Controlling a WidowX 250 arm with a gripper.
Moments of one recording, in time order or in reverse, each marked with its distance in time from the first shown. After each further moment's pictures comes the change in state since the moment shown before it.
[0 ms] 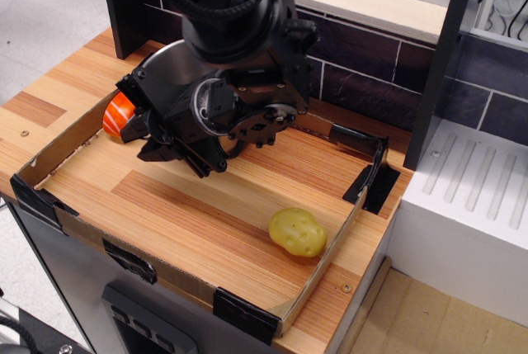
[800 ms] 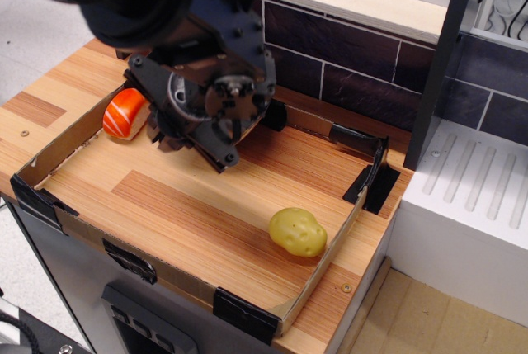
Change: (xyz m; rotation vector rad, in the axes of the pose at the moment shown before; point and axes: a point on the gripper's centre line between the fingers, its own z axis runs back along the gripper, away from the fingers) arm 0.005 -0.002 0.039 -0.296 -0.252 -0.096
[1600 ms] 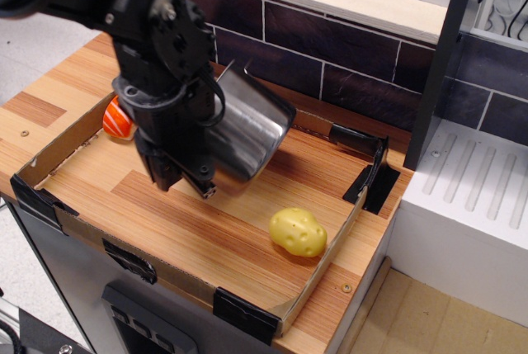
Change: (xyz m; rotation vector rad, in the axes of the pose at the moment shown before) arm -0.035 -0.009 0.015 -0.425 0.070 -0.102
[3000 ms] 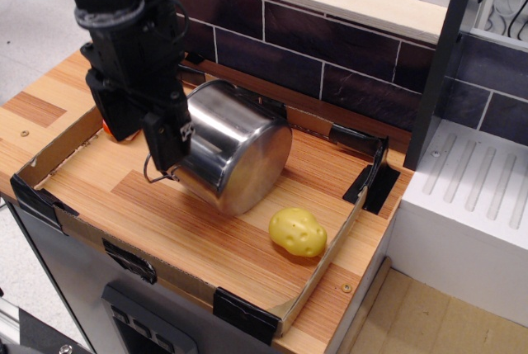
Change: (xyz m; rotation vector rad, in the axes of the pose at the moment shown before) arm 0.003 0.019 0.030 -0.214 0.066 0.102
